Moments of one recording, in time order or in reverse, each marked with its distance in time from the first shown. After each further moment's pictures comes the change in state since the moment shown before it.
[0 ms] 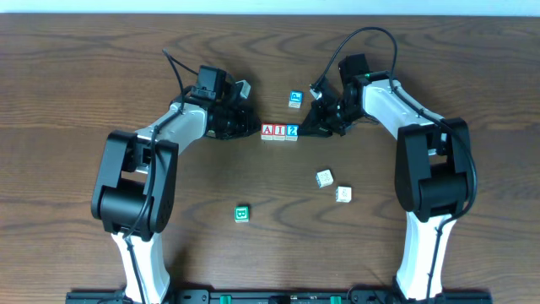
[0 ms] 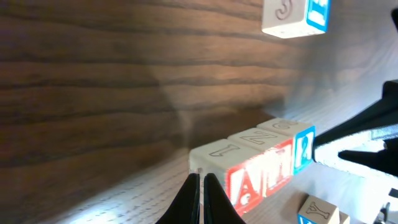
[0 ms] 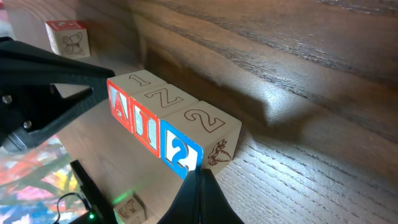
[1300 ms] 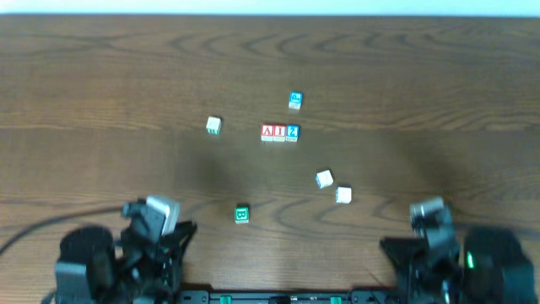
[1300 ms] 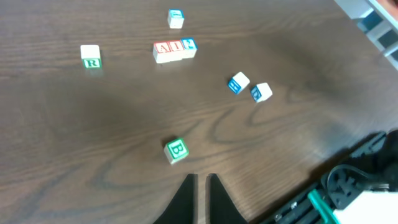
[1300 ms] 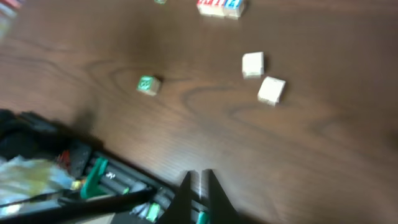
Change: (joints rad) left arm 0.108 -1.649 -0.347 -0.851 -0.129 0.322; right arm 0.113 -1.737 -0.502 -0.575 0.443 0.030
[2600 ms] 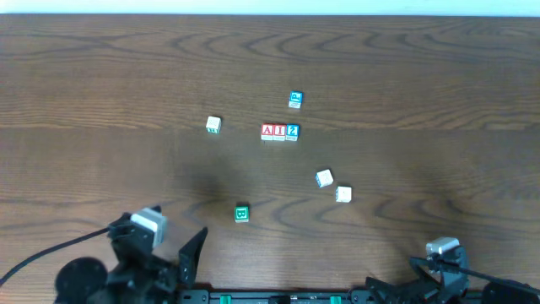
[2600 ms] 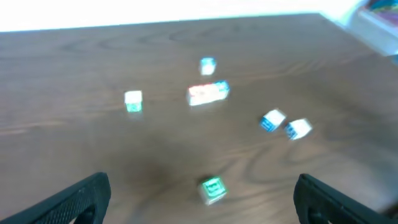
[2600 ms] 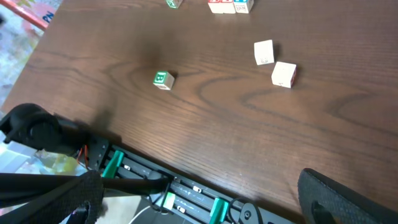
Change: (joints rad) left arm 0.000 -0.216 -0.193 0.218 -0.134 0.013; right arm 0.002 -0.199 -0.025 -0.088 -0.026 0.084
